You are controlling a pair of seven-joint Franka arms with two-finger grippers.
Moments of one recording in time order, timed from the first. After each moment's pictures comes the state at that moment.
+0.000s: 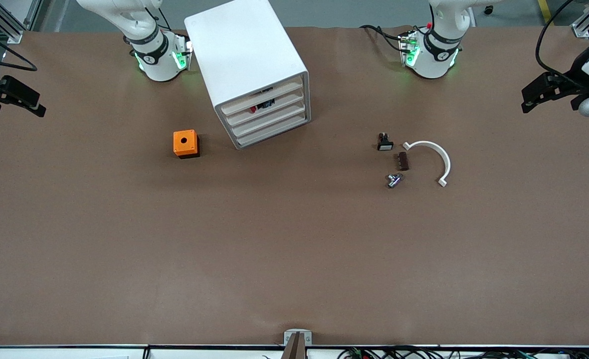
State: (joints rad) left arm 0.11 -0.07 -0.19 -1.56 0.05 1.45 -0.08; right arm 0.01 -0.06 -0.04 -1.53 0.01 1.43 0.06
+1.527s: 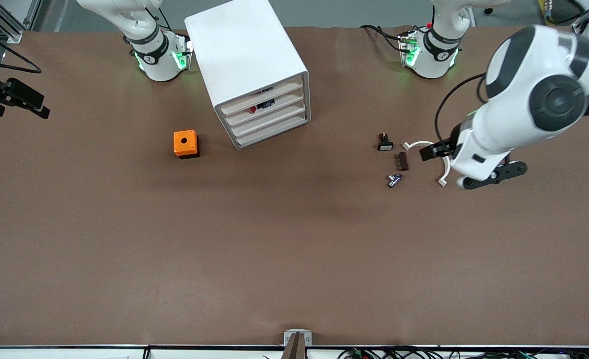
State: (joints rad) left arm -0.11 0.29 -0.25 -1.50 -0.02 1.51 -0.74; right arm 0.01 -0.05 -0.03 -1.53 0.01 1.43 0.06
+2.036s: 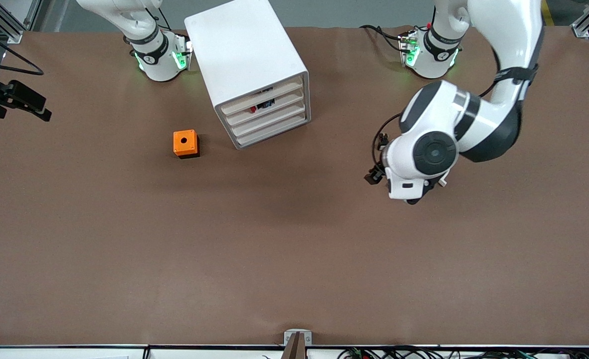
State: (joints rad) left arm -0.28 0.50 -0.26 -1.43 -0.07 1.57 -1.45; right arm 0.04 -0.04 -0.02 -1.51 0.01 1.44 0.12
